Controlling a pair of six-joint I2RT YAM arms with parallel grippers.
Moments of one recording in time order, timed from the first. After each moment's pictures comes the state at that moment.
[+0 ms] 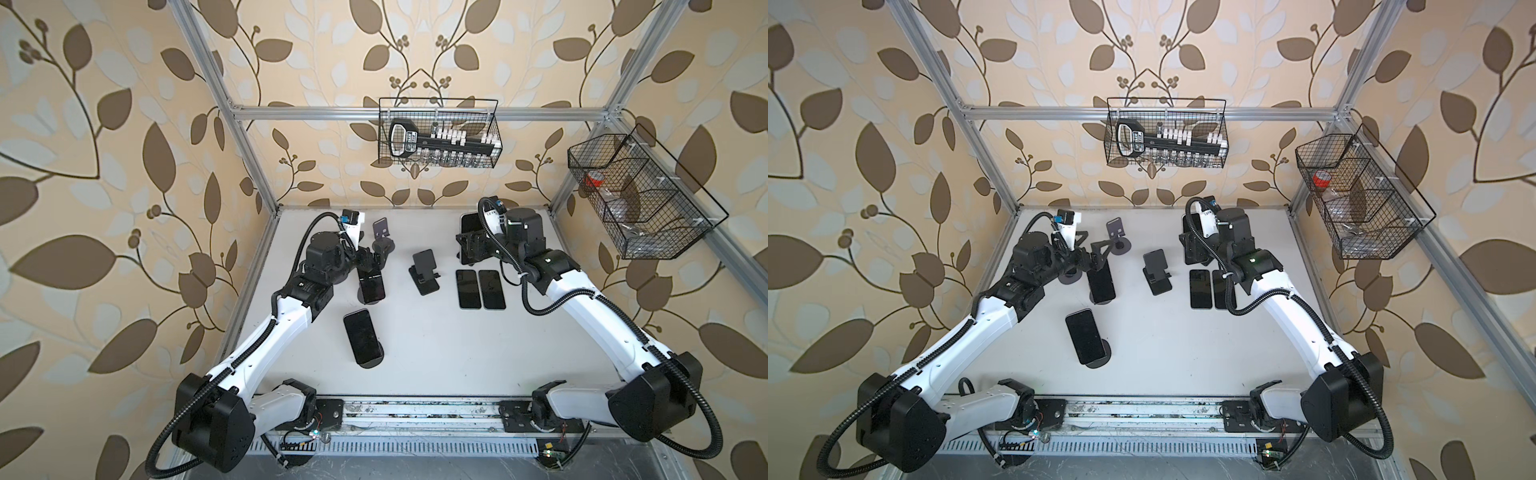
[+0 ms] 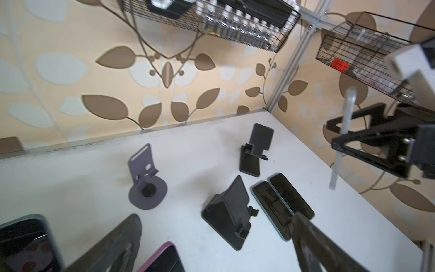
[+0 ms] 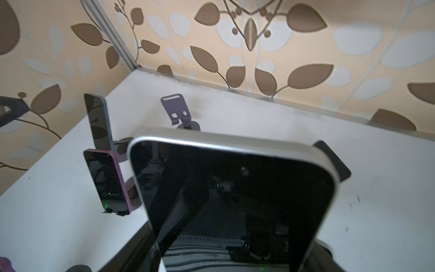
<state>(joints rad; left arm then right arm) -0.37 1.16 0.90 0.03 0.29 -0.21 0.31 1.32 1.21 -0.41 -0.10 0.08</state>
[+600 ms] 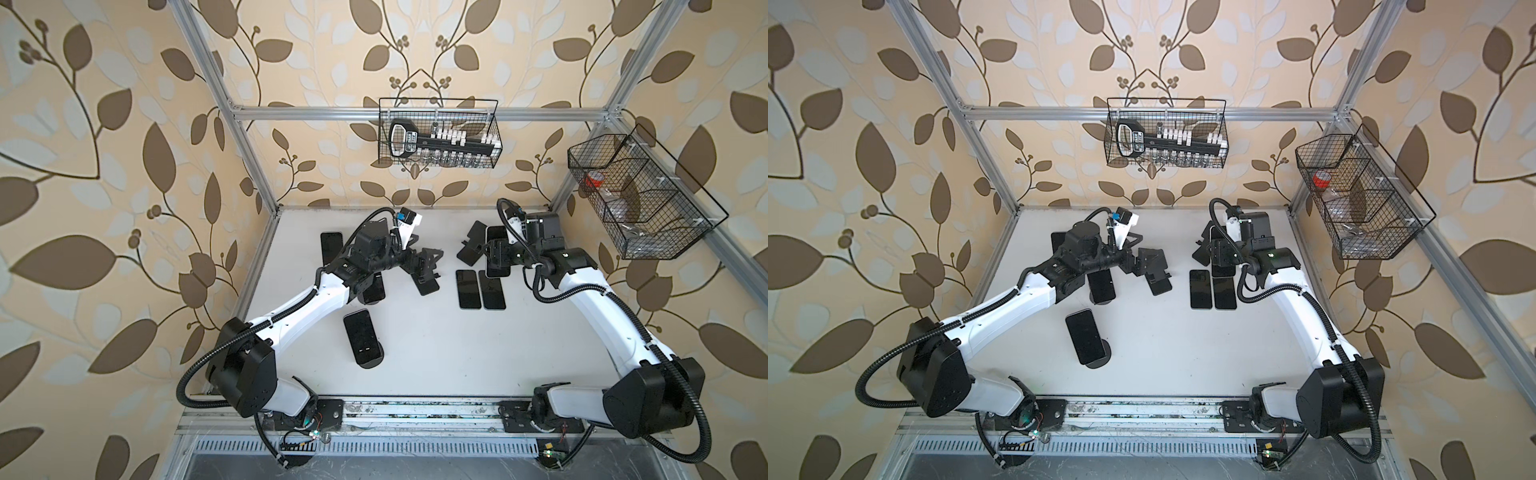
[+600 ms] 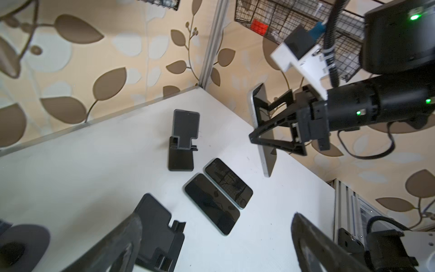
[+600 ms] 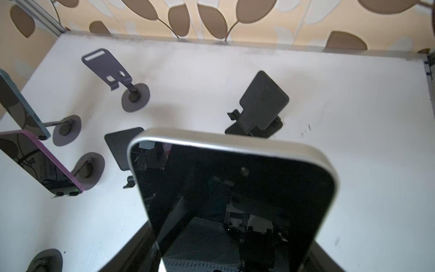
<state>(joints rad) -0.61 1.46 1.16 0.05 0.43 -0.20 0.14 1.32 1.20 -0.63 -0.10 0.06</state>
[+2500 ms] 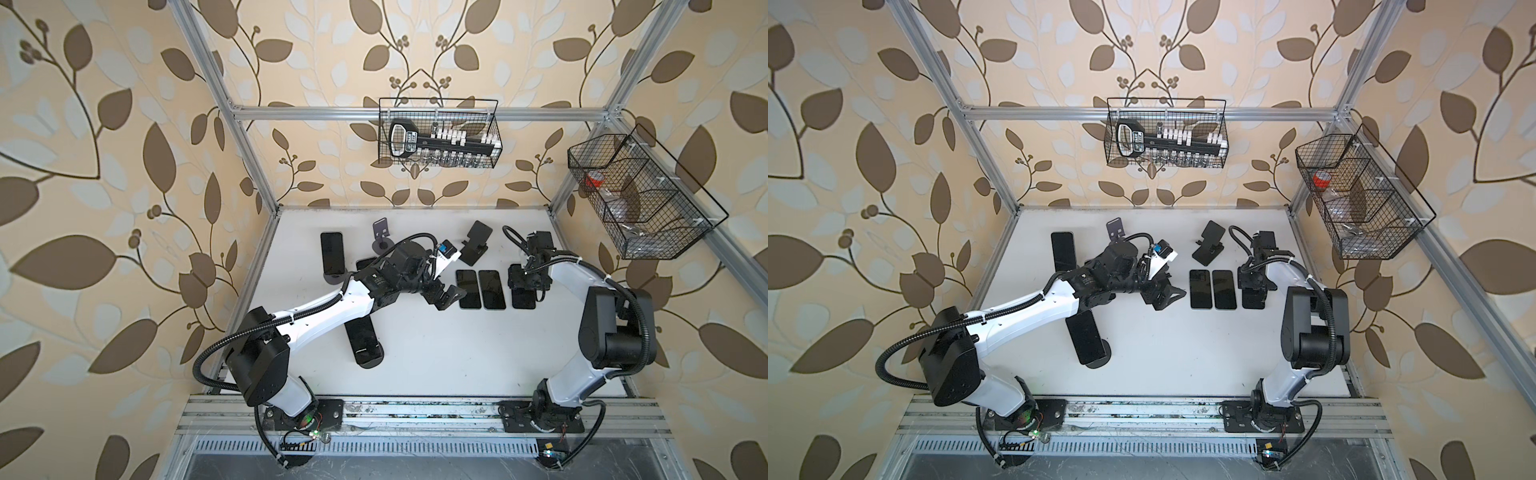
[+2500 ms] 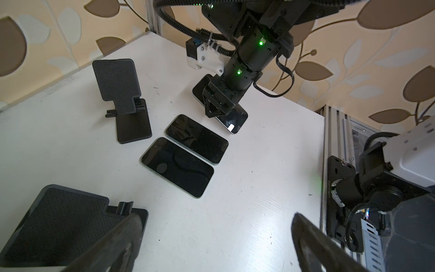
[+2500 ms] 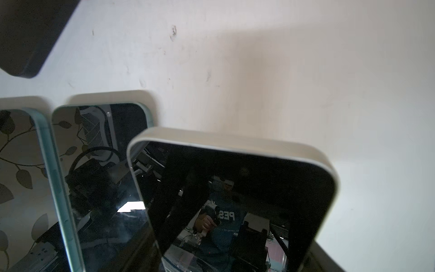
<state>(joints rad) -0.81 1.52 1.17 -0.14 0.35 -0.01 -0.10 1.71 1.11 -0.64 0.09 0.00</state>
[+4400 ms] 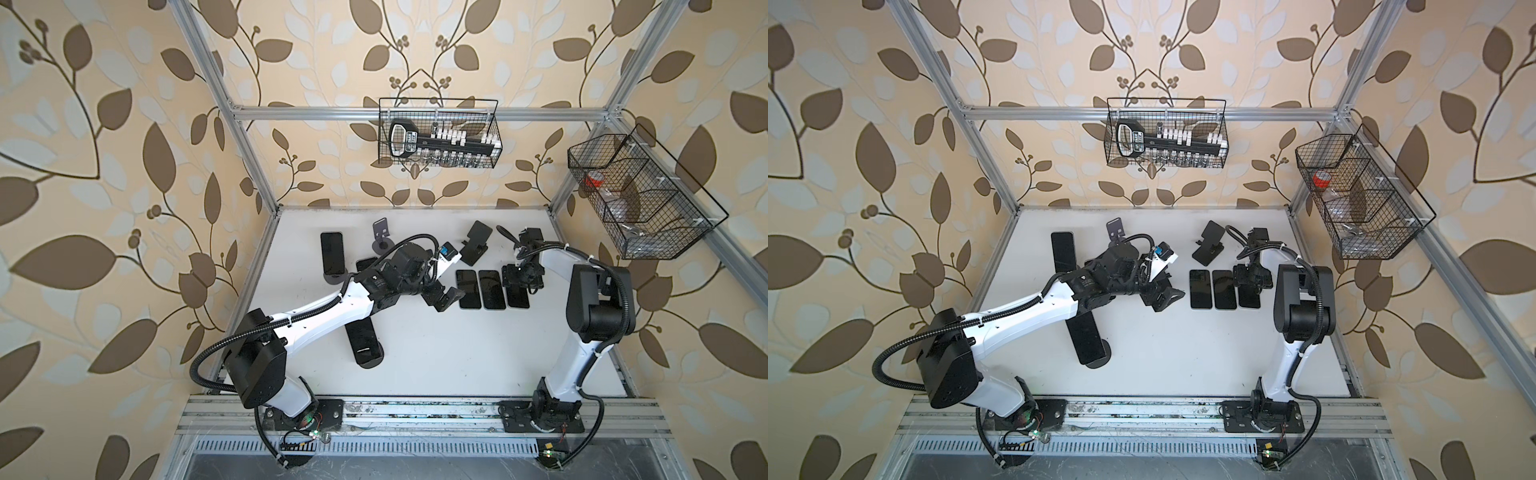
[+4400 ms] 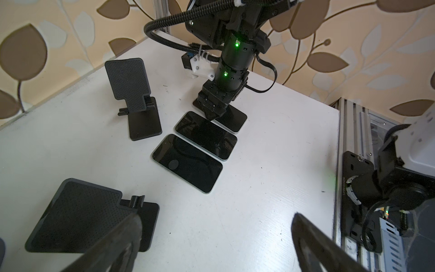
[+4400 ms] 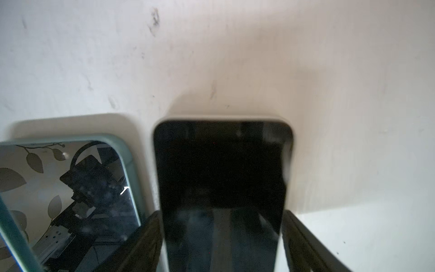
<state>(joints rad) -0.83 1.51 1.17 -0.17 0.28 0.02 -0.10 1.91 1.26 -0.72 0.07 0.01</state>
